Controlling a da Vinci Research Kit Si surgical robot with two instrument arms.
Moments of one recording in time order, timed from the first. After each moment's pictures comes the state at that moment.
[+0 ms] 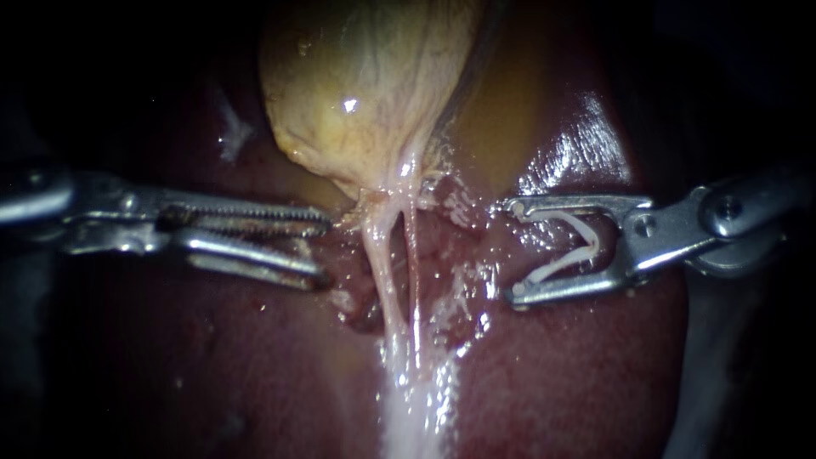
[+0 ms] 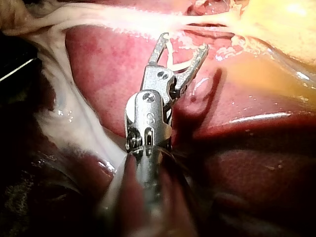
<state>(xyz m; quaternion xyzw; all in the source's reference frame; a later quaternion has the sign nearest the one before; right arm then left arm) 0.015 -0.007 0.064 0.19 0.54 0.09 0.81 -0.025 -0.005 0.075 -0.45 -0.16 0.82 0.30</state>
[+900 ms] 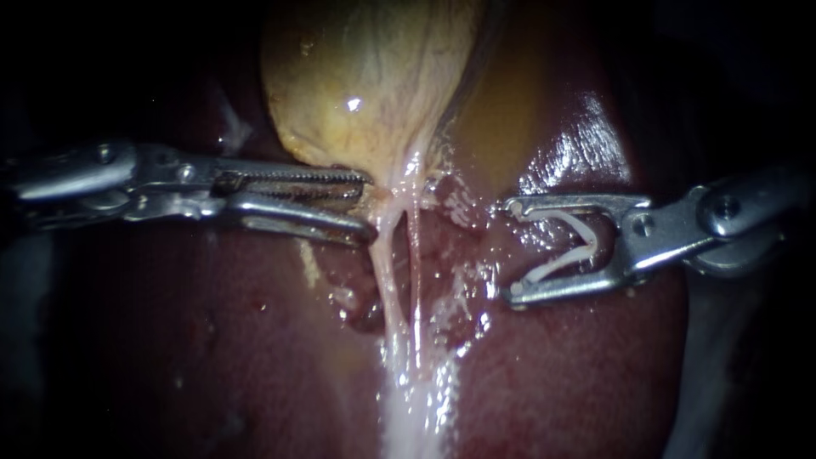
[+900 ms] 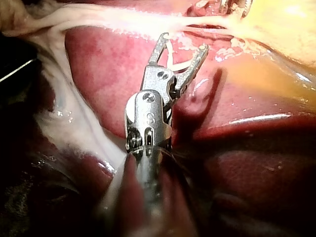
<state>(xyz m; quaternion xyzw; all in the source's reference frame) 0.015 -0.007 0.064 0.19 0.54 0.09 0.81 -0.028 -0.005 0.081 -0.45 -0.15 0.83 0.30</state>
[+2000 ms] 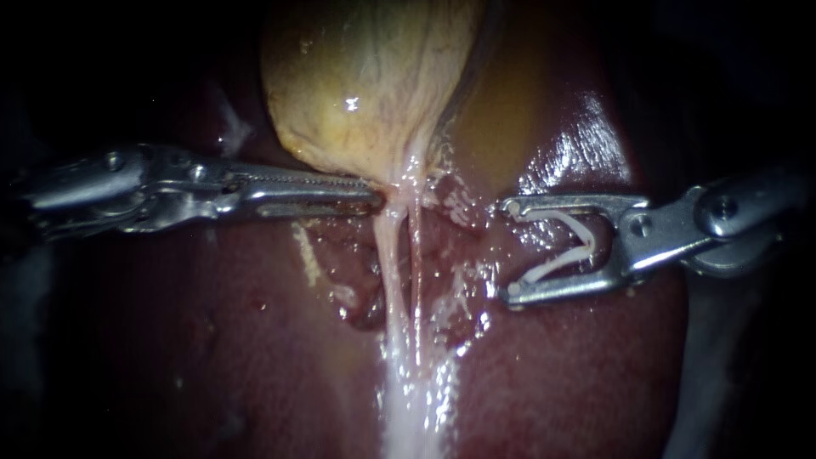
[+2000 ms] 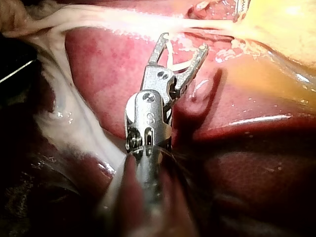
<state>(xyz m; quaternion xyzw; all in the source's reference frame) 0.015 -0.007 0.064 0.19 0.54 0.09 0.81 -0.027 -0.006 0.081 -0.42 -0.19 0.82 0.33</state>
